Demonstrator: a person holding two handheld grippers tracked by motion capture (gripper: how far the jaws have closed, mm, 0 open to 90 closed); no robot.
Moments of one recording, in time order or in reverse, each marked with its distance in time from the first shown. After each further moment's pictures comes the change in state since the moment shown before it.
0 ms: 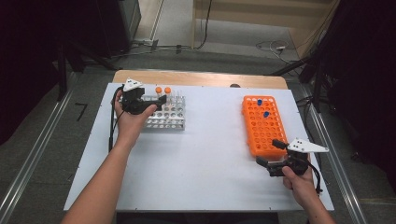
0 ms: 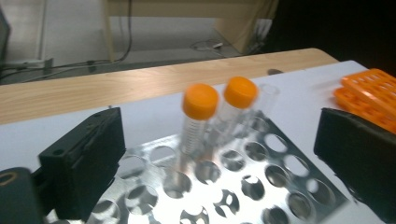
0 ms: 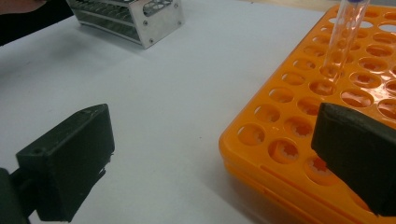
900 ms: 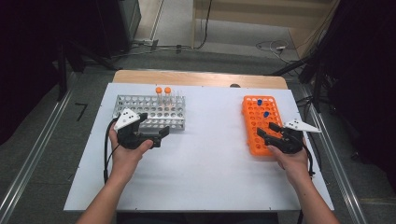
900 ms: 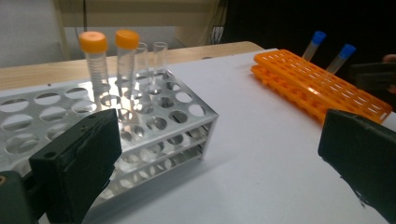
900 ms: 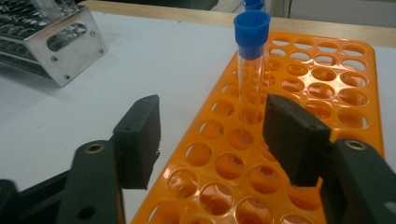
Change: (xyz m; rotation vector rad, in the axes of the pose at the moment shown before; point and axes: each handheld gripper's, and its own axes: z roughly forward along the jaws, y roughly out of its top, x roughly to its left) left arm -0.060 -0.051 -0.071 -0.051 -0.125 0.046; right arm -0.031 0.034 0.037 -0.003 -0.242 0.086
